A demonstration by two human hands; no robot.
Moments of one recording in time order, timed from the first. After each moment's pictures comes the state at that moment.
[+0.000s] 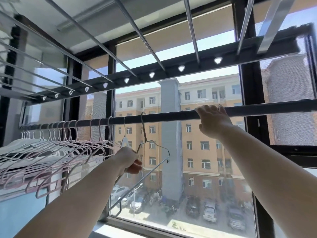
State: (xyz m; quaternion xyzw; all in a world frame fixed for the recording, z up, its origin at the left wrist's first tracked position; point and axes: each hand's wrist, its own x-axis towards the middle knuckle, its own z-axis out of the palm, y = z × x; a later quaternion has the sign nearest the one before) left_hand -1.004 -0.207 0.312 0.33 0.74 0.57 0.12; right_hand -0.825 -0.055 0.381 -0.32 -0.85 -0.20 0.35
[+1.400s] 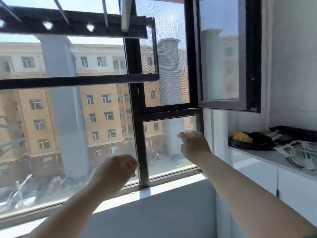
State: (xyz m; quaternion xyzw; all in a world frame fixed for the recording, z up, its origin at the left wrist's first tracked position) left_hand -0.755 -0.192 0.208 0.72 0.62 0.33 -0.01; right_hand -0.550 -0.079 0.203 -0.56 -0.77 -0.19 0.25
